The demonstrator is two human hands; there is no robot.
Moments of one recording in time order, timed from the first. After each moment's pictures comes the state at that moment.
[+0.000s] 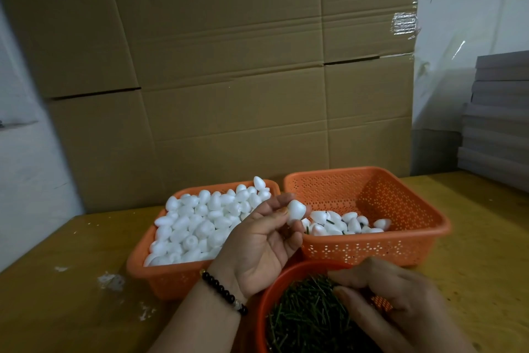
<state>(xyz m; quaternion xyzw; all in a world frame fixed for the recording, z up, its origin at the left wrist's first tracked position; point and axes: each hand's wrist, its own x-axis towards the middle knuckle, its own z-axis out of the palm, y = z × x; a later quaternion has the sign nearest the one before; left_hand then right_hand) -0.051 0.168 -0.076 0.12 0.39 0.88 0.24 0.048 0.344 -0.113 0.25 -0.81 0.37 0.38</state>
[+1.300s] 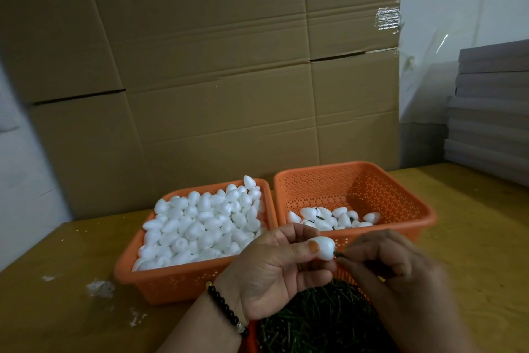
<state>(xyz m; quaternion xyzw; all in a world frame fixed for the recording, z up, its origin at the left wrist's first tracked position) -0.026 0.183 -0.085 0.17 0.49 0.79 0.34 0.034 0.354 -0.123 0.15 -0.77 0.37 0.50</state>
